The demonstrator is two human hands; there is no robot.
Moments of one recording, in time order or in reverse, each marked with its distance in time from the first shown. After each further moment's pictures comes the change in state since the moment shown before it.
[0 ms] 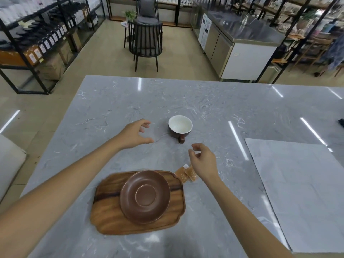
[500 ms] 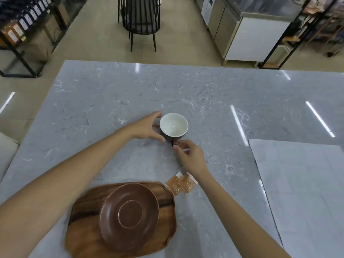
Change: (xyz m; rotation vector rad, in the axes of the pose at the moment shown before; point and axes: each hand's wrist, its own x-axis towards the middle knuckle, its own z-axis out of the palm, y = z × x) left_hand 0.113 0.005 0.052 -0.043 -0.296 -0.027; right_hand 0.064 0.015 0.030 0.115 -0.212 0.088
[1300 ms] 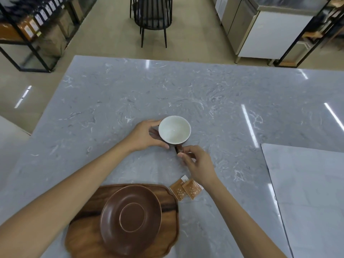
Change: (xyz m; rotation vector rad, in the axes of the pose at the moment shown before) left_hand -0.033 -0.016 0.019 -0.245 0.212 0.192; right_hand -0.008 0.004 -0.007 0.002 -0.106 -0.222
